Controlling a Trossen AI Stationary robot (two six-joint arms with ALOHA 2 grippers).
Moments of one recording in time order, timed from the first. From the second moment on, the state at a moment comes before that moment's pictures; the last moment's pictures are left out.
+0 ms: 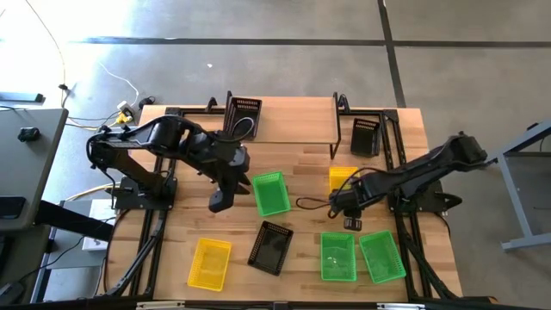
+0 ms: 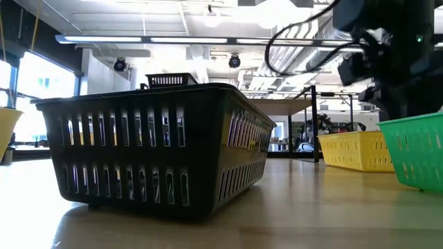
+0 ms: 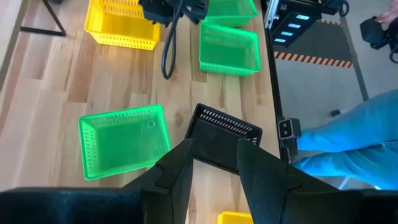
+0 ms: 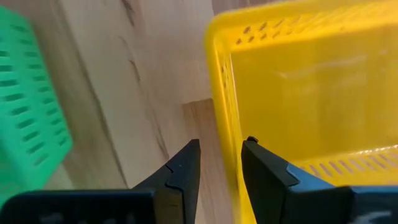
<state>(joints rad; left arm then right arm) -0.05 1.52 1.89 -1.24 0.09 -0.26 0.28 1.41 0.78 -0.86 0.01 0.45</state>
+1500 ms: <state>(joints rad) -0.05 1.52 1.89 -1.28 0.01 -0.41 0.11 1.43 1.50 -1.11 0.40 -0.04</state>
